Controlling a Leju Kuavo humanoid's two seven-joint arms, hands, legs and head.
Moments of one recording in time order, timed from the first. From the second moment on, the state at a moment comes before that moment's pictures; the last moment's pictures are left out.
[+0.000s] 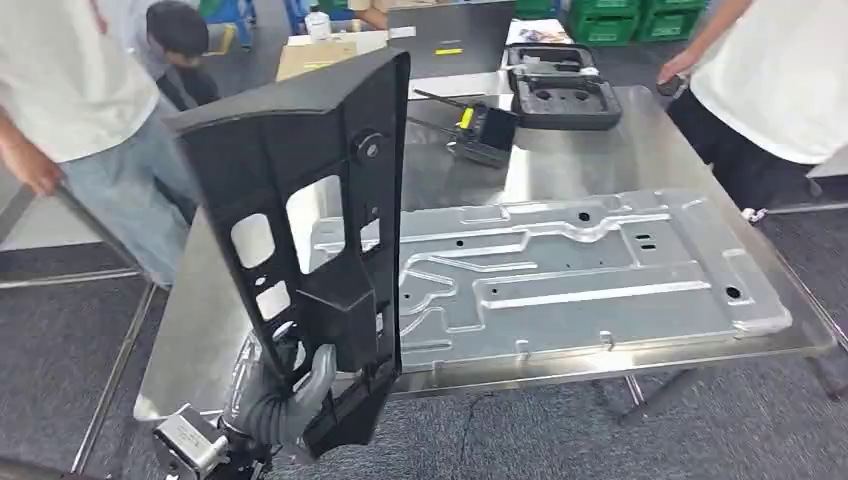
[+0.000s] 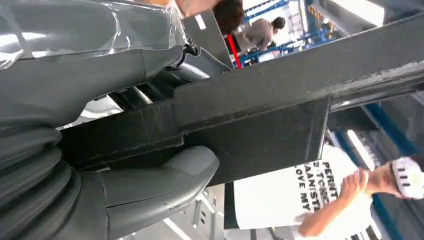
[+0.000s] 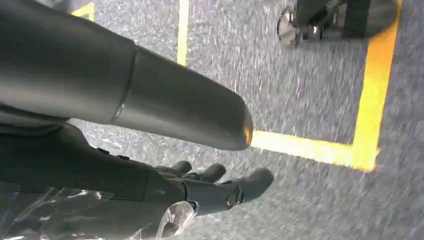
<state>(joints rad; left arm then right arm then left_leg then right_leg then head) -0.21 0.11 -0.81 -1.86 0.01 0.28 -0.25 -0.12 -0.04 1.01 -0.21 -0.69 -0.37 -0.01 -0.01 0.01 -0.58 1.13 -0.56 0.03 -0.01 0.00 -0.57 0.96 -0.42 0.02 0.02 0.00</state>
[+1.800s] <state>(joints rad) -0.77 -0.20 -0.96 -0.85 -1.26 0.41 0.28 -0.23 -0.01 1.15 -0.21 -0.49 -0.27 0.07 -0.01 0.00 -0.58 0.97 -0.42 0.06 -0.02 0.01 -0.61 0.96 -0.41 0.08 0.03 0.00</state>
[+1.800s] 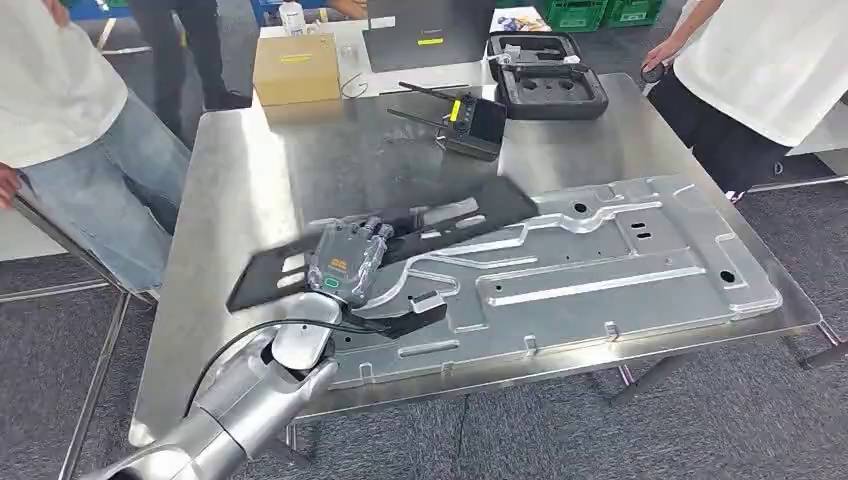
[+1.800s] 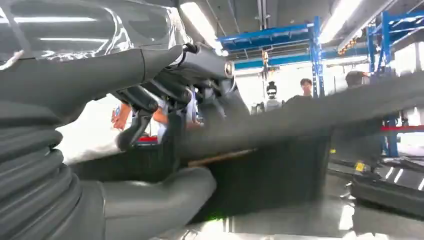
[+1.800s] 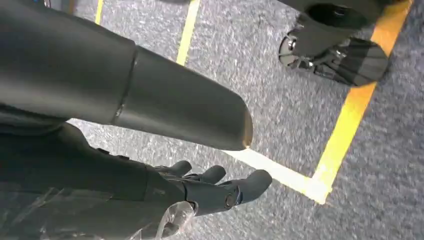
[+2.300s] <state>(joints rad) -0.73 -0.24 -0.95 -0.89 -0.81 0.37 0.11 -0.22 -0.01 1.15 -0.21 -0.53 -0.29 0.06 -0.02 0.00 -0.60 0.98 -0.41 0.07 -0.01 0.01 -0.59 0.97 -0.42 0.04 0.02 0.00</state>
